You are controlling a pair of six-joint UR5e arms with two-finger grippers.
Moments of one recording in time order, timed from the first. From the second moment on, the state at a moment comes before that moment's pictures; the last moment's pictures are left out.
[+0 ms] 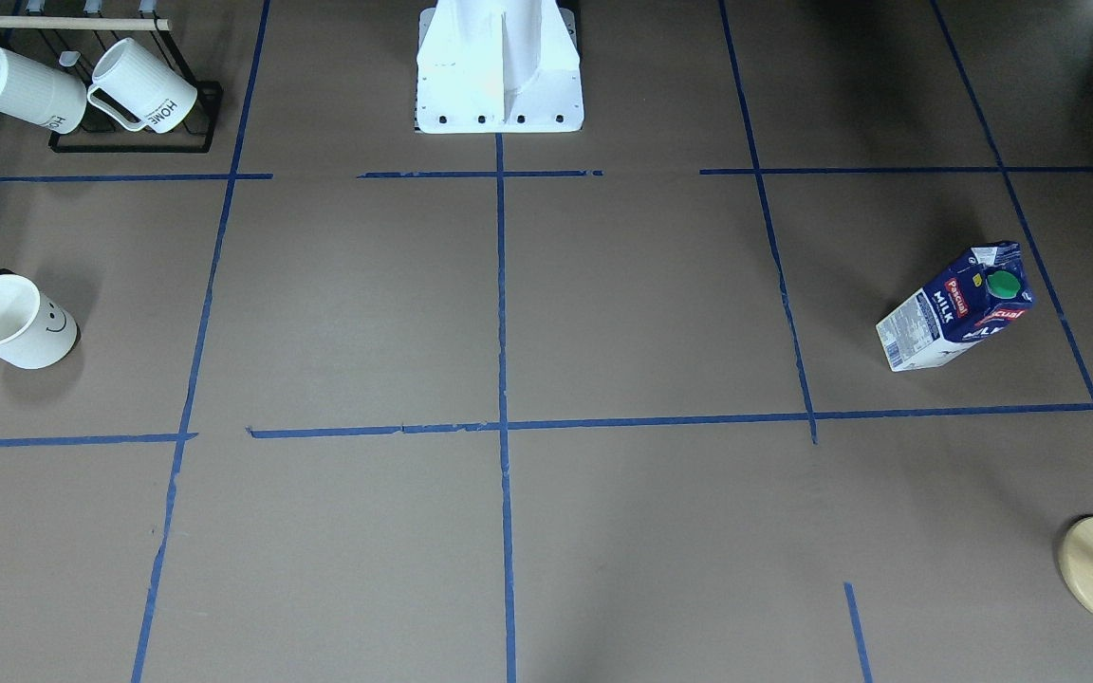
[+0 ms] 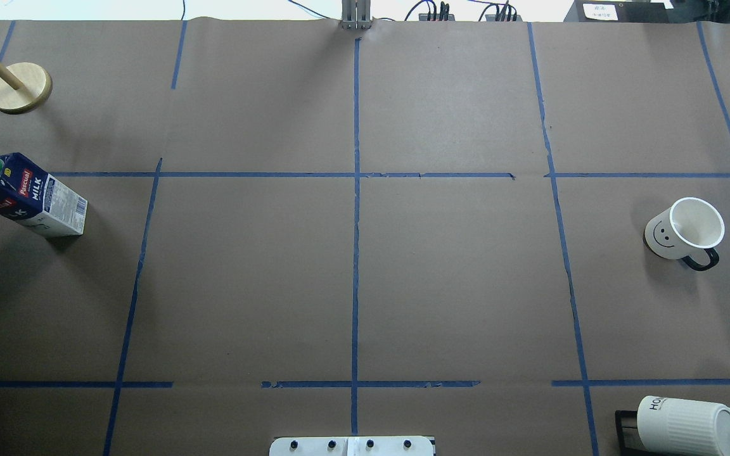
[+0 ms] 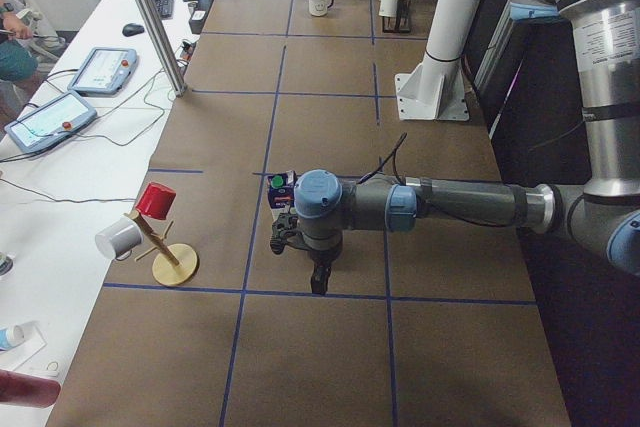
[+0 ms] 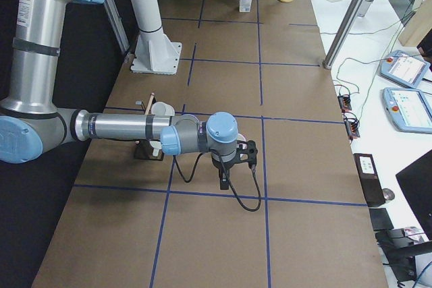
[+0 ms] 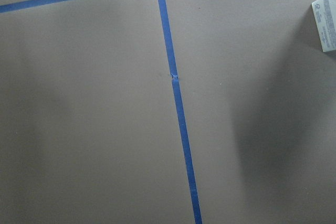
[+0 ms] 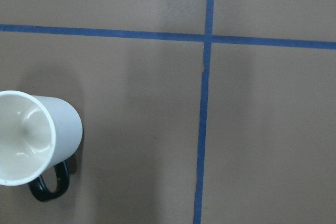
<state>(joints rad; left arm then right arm) -1.52 -1.32 -1.87 -1.51 -2.35 0.14 1.48 -1.77 1.79 -1.41 2.36 0.12</state>
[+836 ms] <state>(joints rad) -1.52 -1.32 -1.87 -1.51 -2.35 0.13 1.20 -1.63 1.71 -1.16 2.29 0.40</state>
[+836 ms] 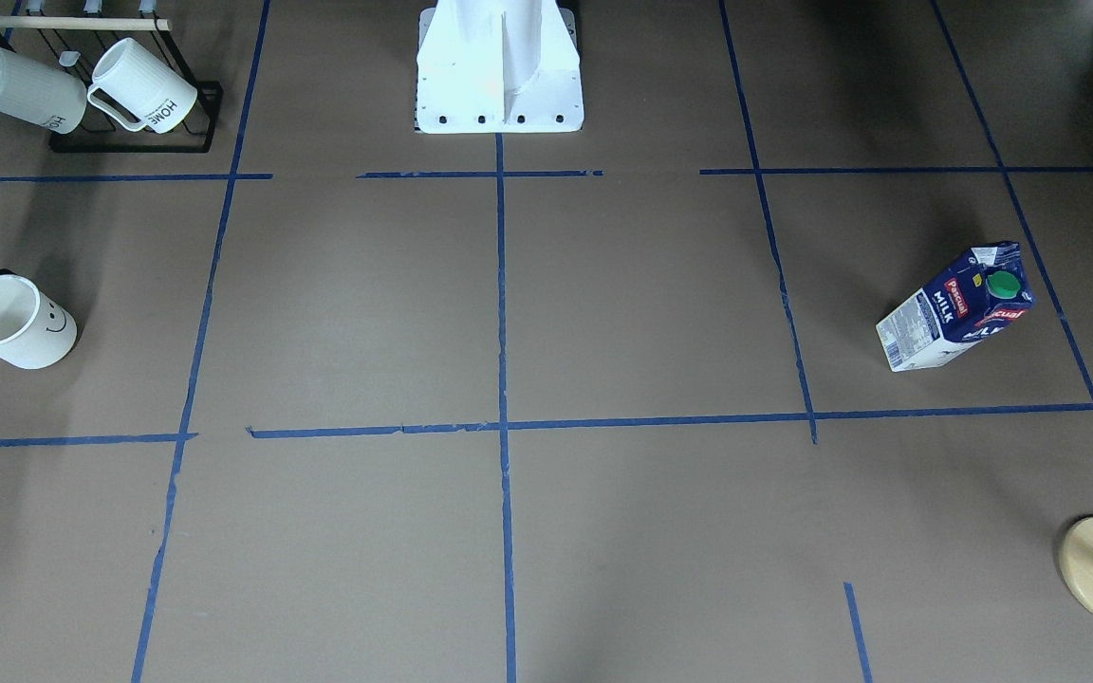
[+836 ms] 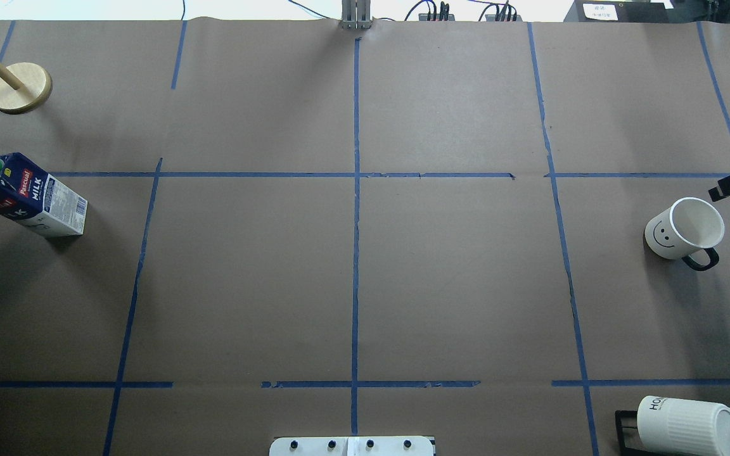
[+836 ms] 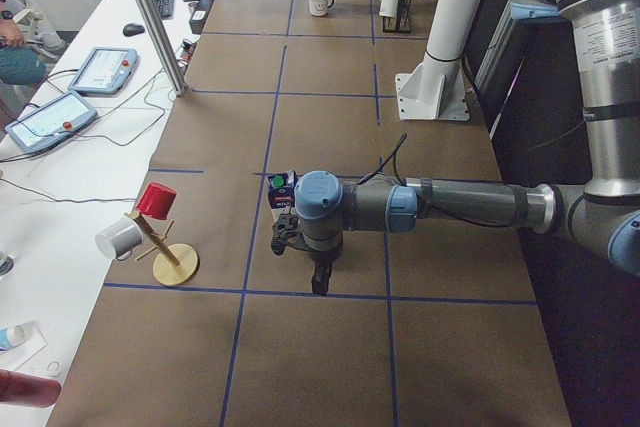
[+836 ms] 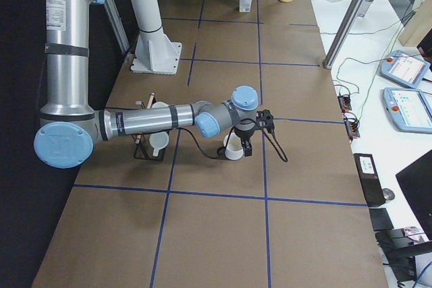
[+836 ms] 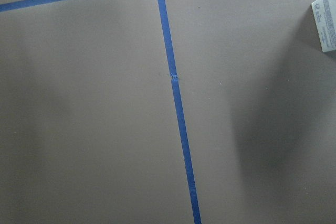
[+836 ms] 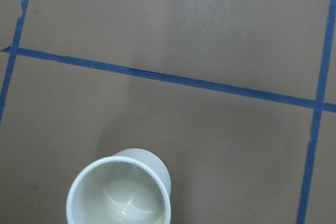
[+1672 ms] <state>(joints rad) -1.52 -1.32 -1.87 -1.52 -2.36 0.13 1.08 -1.63 1.59 -1.00 2.20 0.53</state>
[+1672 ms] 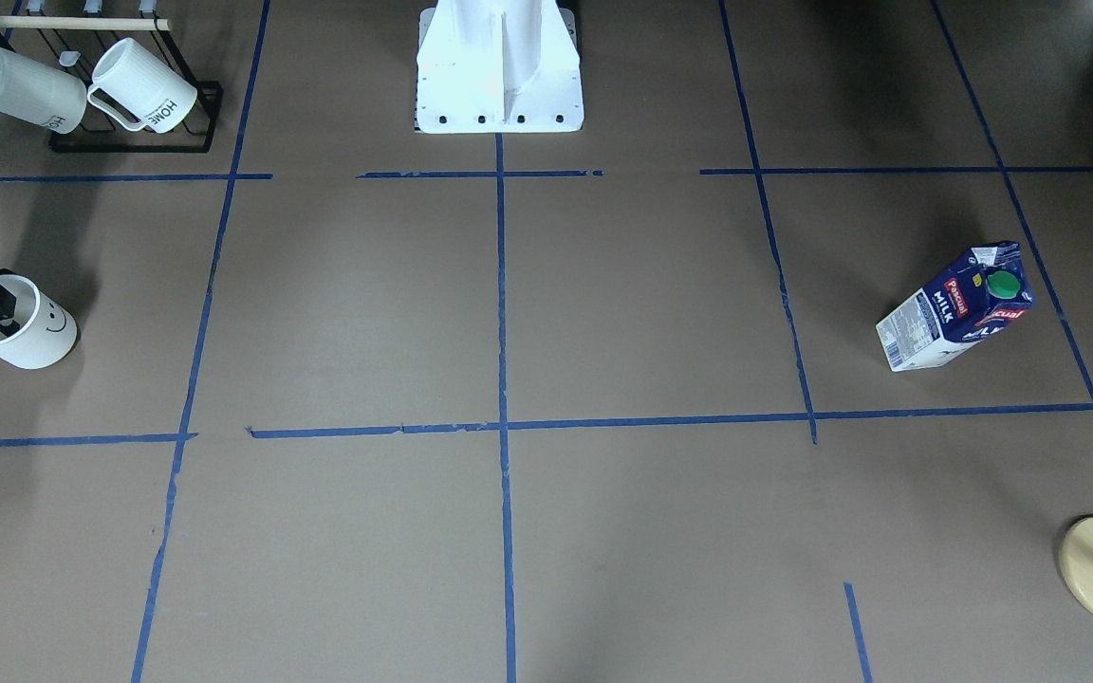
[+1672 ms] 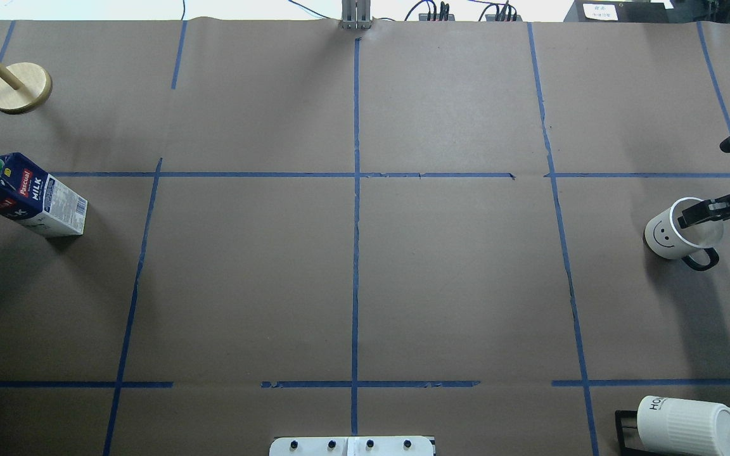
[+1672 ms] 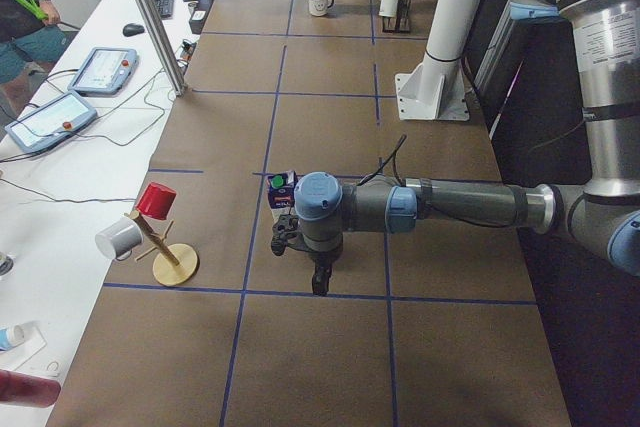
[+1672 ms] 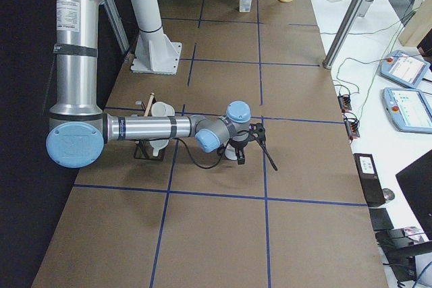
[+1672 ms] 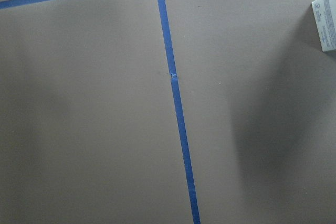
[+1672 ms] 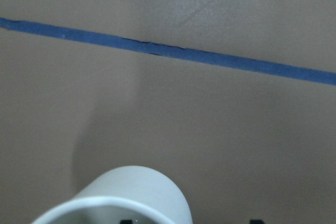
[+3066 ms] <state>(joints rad) -1.52 -1.32 -1.88 -1.52 -2.36 0.13 0.83 -0.97 1.61 -1.53 2.09 0.98</state>
